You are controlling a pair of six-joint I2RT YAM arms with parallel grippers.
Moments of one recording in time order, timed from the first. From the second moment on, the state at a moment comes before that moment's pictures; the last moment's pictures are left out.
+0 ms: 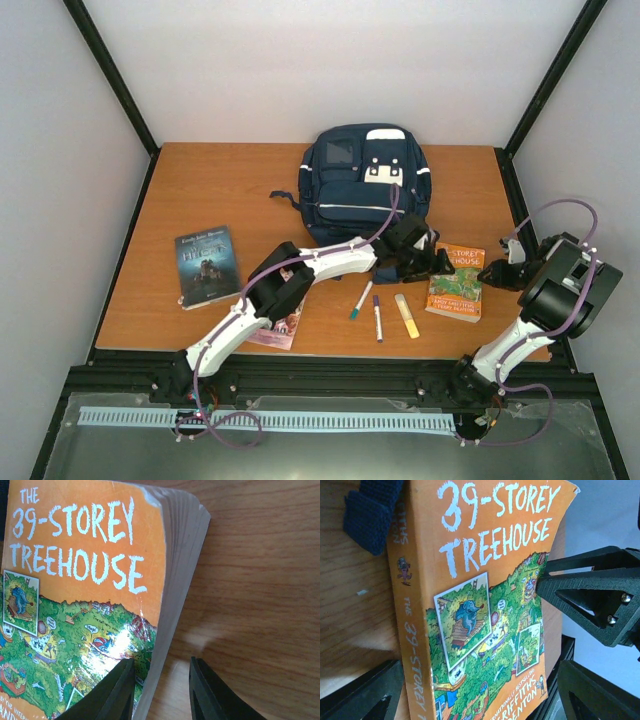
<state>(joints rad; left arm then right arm) -1.00 2.54 2.06 -0.26 0.45 -1.05 -0.68 1.80 1.01 -0.82 -0.58 -0.68</state>
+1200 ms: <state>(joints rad) -1.00 2.57 1.98 0.01 0.60 -1.14 -0.69 1.72 0.92 -0.70 -0.56 -0.70</state>
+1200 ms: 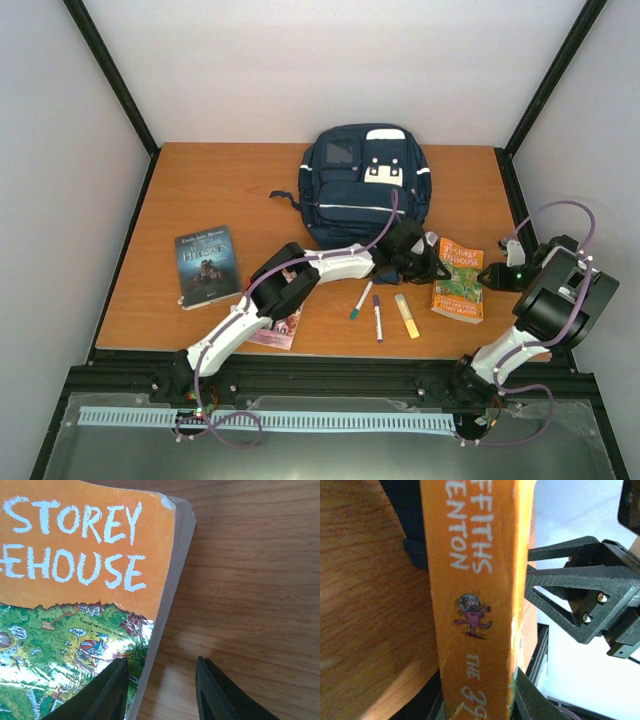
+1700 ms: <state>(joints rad) -0.98 2.07 1.74 -0.30 0.54 -0.76 -0.68 1.67 0.92 -0.73 -0.44 -0.71</state>
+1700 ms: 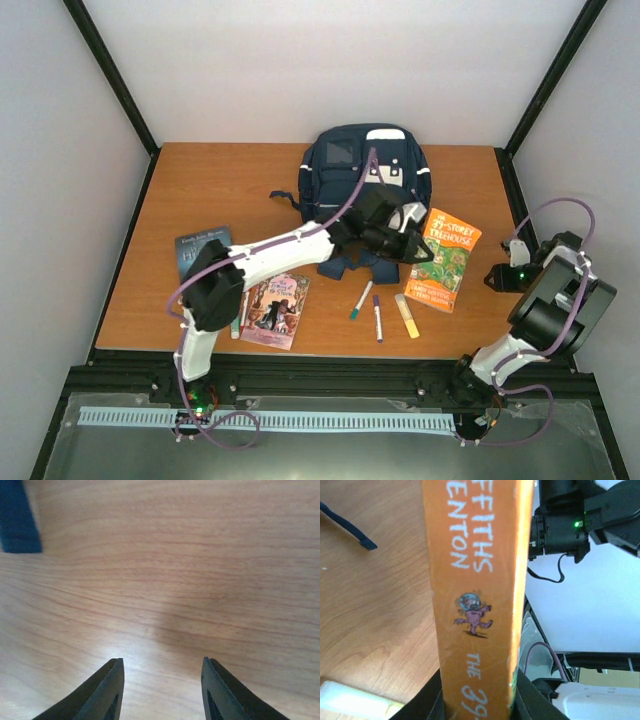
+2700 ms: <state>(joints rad) -0.60 1.56 1.35 -0.17 0.63 -0.69 -0.07 1.34 1.28 -0.85 -1.03 -0.38</state>
